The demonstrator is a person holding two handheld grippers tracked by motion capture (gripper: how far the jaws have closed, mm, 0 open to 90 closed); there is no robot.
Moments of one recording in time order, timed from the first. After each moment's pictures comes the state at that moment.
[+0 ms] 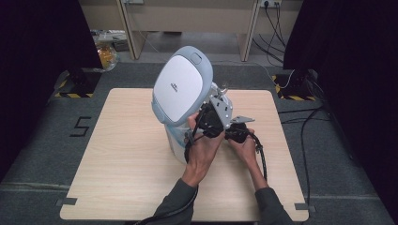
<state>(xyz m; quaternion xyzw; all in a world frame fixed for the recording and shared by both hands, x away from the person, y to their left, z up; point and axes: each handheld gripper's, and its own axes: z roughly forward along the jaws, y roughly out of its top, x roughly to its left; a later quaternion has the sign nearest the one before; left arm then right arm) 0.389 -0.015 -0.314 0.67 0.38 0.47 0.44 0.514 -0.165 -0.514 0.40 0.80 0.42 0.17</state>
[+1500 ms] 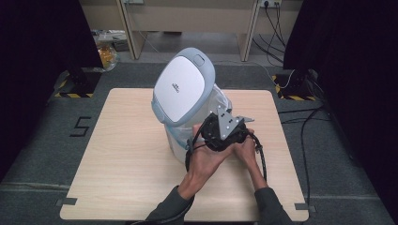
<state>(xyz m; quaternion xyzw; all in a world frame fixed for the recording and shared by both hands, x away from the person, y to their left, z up) 0.354 -0.020 -0.317 0.73 0.31 0.30 0.53 0.514 -0.164 -0.514 0.40 0.79 0.42 0.17</state>
